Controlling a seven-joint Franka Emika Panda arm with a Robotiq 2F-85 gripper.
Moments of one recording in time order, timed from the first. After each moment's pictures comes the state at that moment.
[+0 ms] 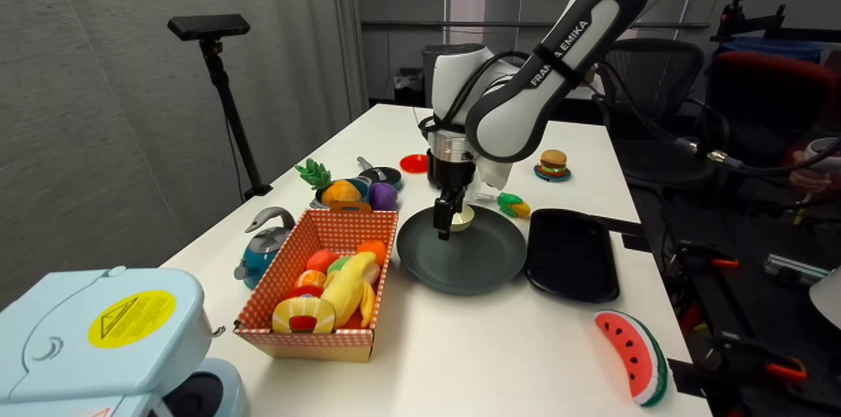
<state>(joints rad) -0.04 0.66 -0.03 -1.90 -0.04 2.61 0.01</state>
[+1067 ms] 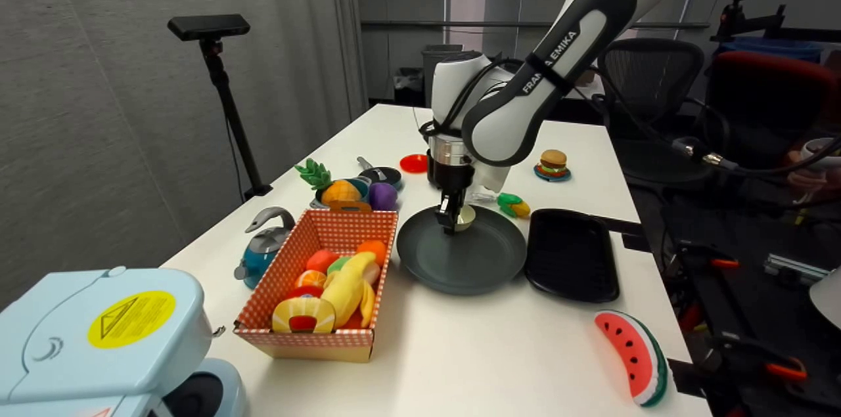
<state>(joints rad) -0.06 0.69 -0.03 -1.87 -0.03 2.61 0.01</state>
